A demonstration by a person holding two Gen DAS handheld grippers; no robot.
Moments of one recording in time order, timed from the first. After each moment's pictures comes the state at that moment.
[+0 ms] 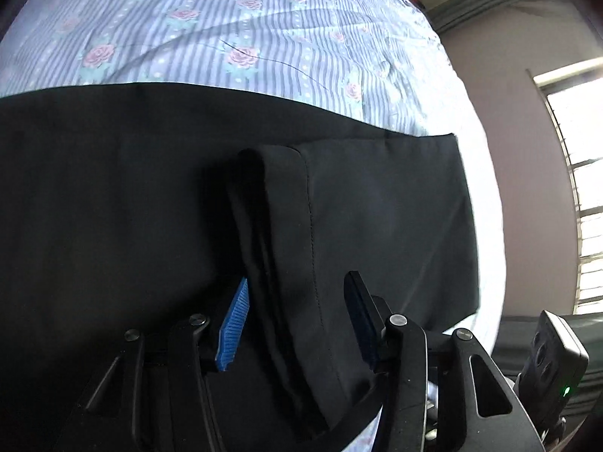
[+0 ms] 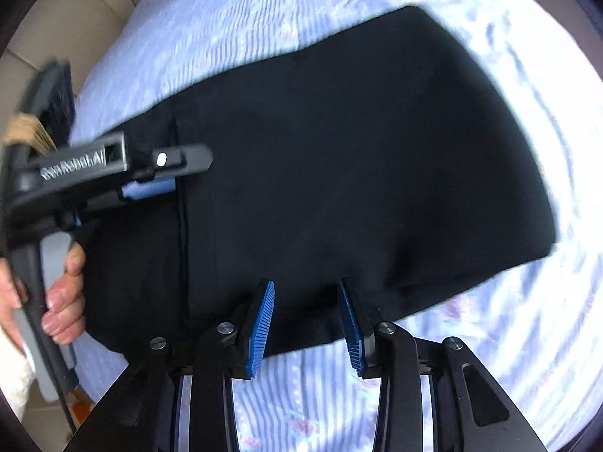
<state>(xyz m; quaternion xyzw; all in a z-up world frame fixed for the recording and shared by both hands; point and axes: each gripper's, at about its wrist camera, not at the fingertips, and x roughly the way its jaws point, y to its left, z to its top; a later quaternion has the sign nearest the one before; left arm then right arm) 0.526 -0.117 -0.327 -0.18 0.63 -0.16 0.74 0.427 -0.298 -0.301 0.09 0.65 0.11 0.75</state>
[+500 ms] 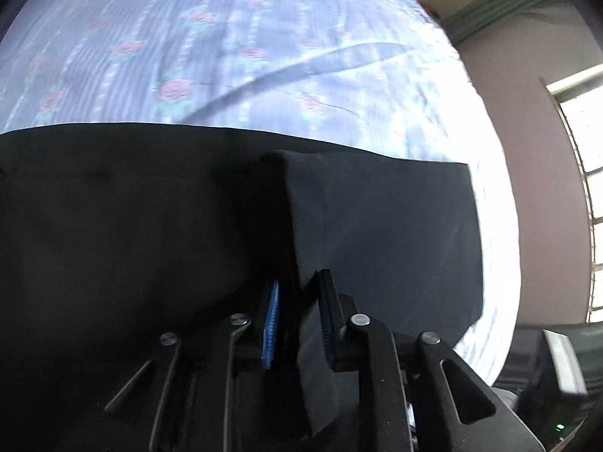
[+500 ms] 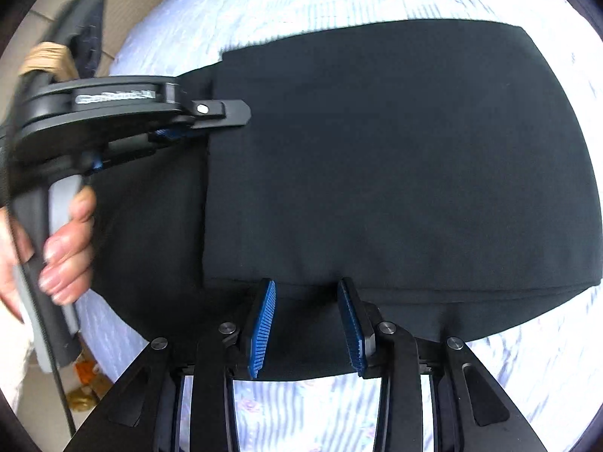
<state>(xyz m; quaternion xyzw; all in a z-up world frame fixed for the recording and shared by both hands) 0.546 -0.070 -0.319 -0.17 0.63 -0.12 0.75 0.426 -0.241 -0.283 0.07 0.65 0.19 0.73</state>
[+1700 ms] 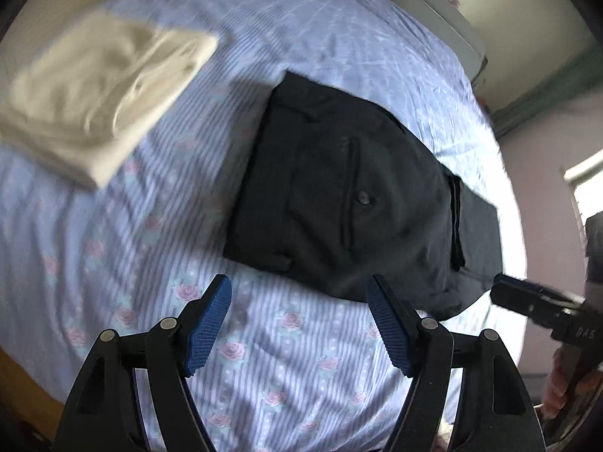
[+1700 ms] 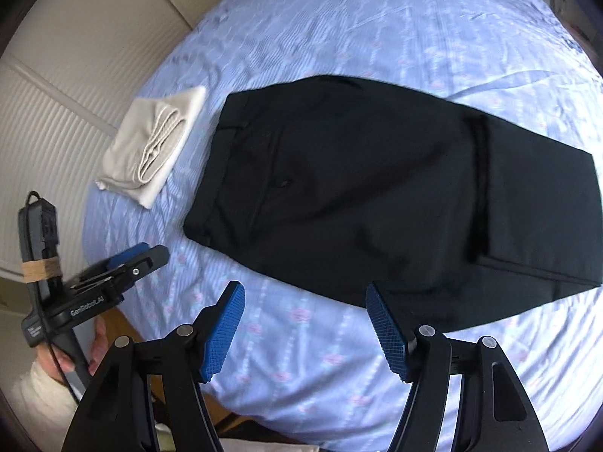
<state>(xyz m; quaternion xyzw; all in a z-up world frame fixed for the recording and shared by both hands) 0.264 0.237 -0.252 -0.27 0.54 0.01 0.80 0.334 -0.002 -0.159 -0.01 0.62 0.24 0.74</state>
